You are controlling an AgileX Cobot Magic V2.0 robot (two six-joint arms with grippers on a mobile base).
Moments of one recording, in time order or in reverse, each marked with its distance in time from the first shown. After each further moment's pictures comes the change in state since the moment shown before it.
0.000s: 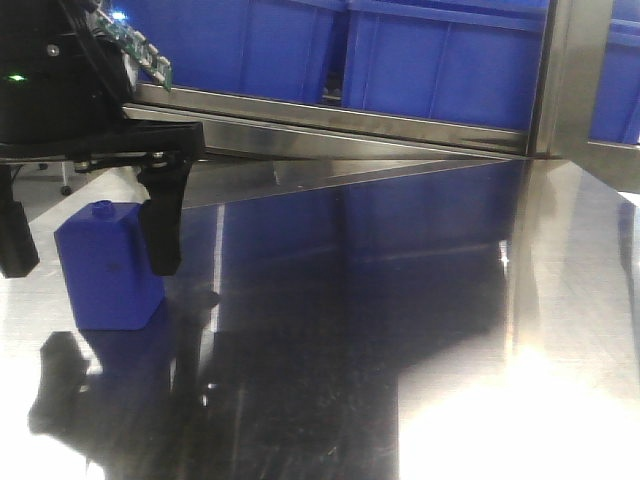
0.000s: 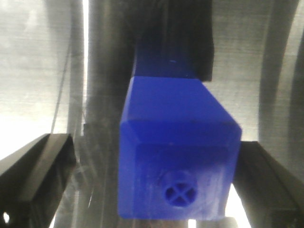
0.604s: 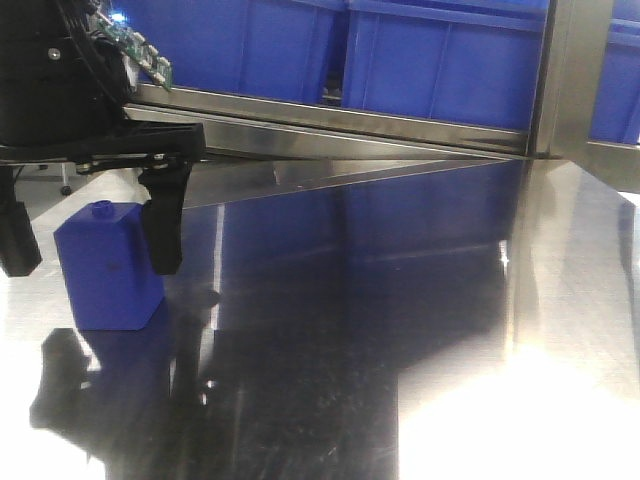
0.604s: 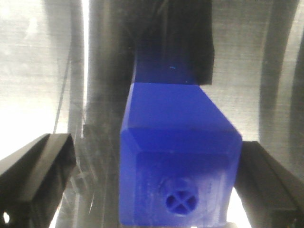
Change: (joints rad) left arm 0.000 0.000 0.002 0.007 -0.014 0.000; right arm 0.000 0.000 0.000 0.000 0.000 0.000
